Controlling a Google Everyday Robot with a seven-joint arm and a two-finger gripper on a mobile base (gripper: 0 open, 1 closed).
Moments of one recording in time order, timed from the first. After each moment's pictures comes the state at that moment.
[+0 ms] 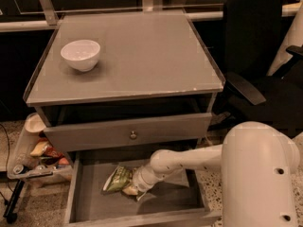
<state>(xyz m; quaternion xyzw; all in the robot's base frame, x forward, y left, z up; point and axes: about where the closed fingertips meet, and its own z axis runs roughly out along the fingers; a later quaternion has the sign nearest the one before) 0.495 0.085 0.355 -0.53 0.77 0.30 0.17</state>
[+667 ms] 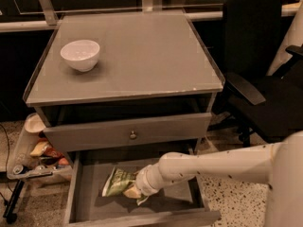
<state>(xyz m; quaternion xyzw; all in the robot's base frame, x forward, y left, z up) 0.466 0.070 0.445 -0.50 0.79 0.28 0.22</state>
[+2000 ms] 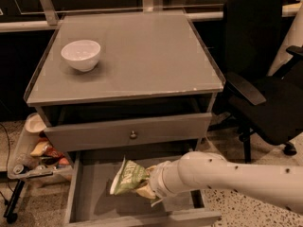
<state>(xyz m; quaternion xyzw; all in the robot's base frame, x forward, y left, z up) 0.422 0.015 0.571 -0.48 0.81 0.22 0.26</state>
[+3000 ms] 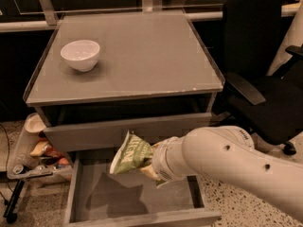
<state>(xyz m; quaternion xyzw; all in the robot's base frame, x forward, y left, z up) 0.425 -0.006 0.707 -0.48 0.82 0.13 0.29</state>
